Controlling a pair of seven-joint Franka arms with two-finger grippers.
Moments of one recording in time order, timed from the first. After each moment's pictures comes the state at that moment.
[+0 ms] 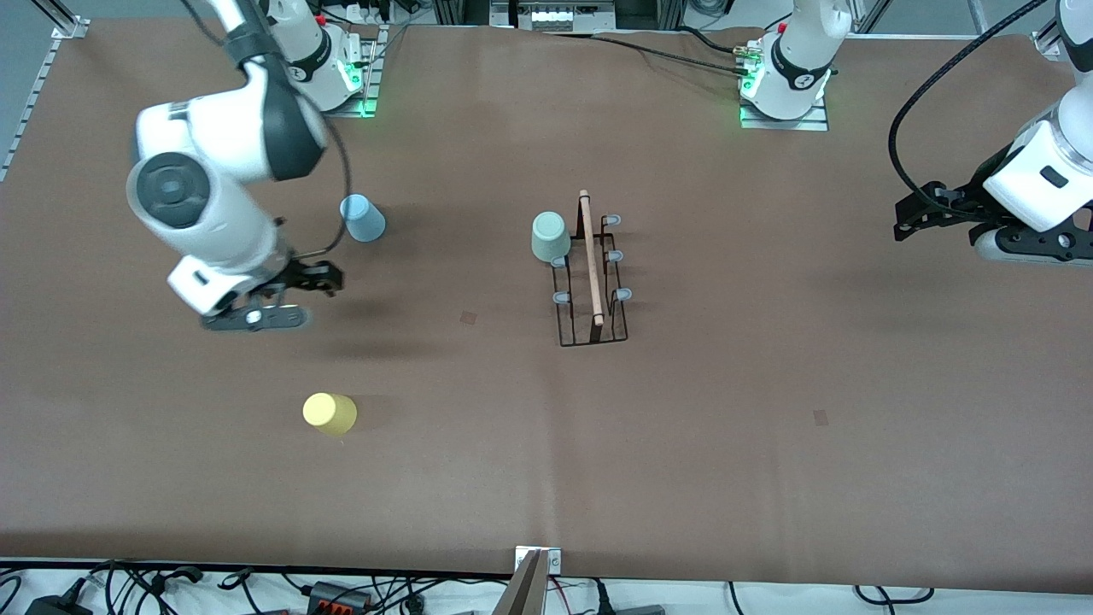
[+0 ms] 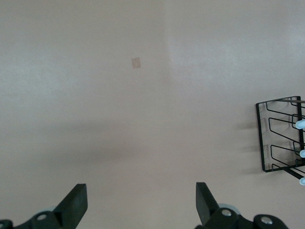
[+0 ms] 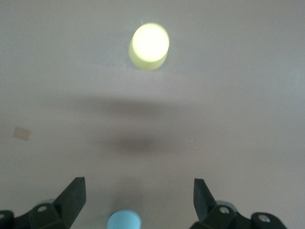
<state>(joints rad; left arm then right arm) -0.02 0.06 -0.04 -1.58 -0.01 1.61 -0.01 0.30 0.26 -0.06 -1.76 -0.09 2.00 0.14</state>
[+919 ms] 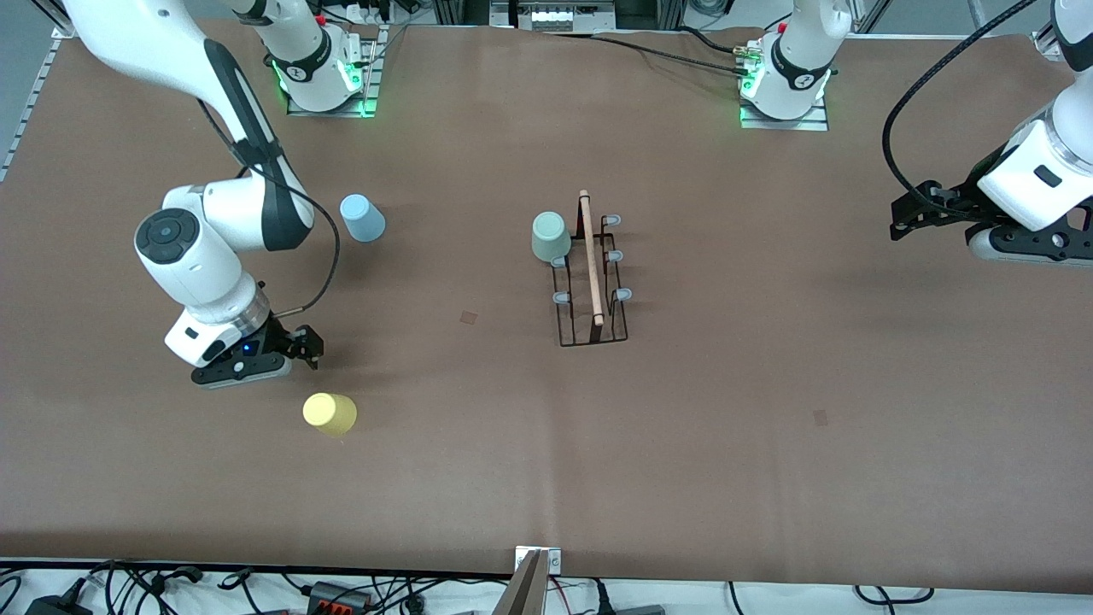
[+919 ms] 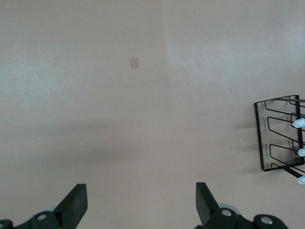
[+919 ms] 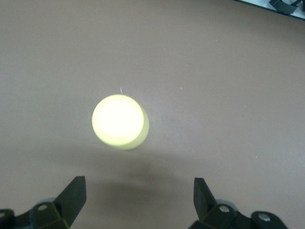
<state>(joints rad) -0.02 0.06 -0.04 -1.58 -0.01 1.61 -0.01 0.20 0.46 -0.06 -1.90 -0.09 2.64 -0.02</state>
